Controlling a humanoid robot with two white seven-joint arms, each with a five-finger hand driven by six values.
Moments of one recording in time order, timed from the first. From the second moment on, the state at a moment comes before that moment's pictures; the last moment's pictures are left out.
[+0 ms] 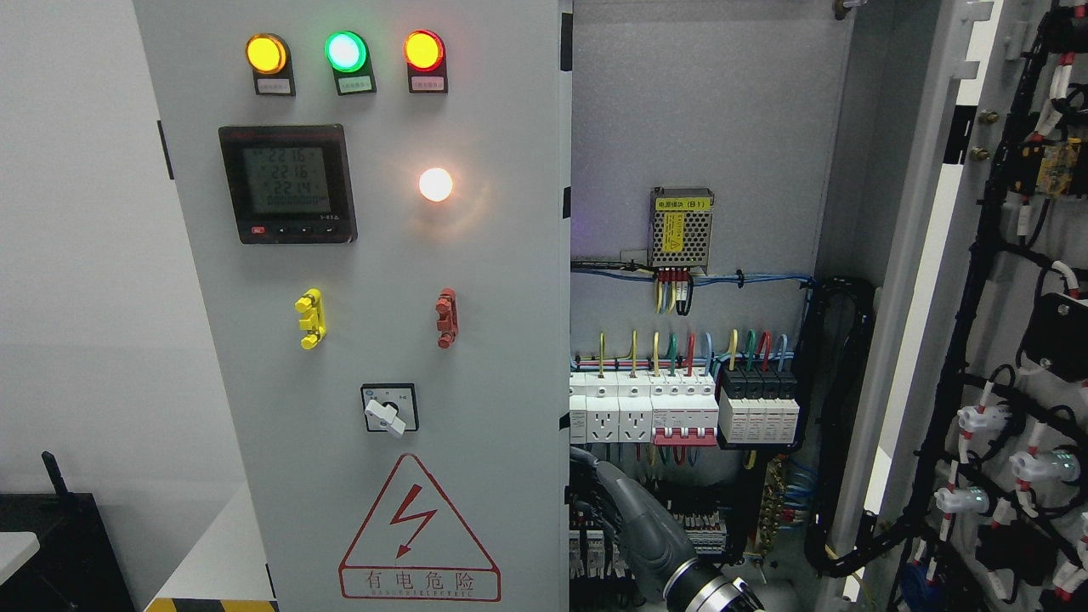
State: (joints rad) left arm 0.00 -0.05 0.15 0.00 -0.10 -0.11 -0.26; right arm -0.57 0.00 0.26 -1.30 -0.30 0.12 0.37
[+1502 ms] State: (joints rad) left arm 0.00 -0.05 0.15 0.00 -0.10 -0.11 -0.26; right arm -0.61 0.00 0.25 -1.25 -0.32 0.12 0.52
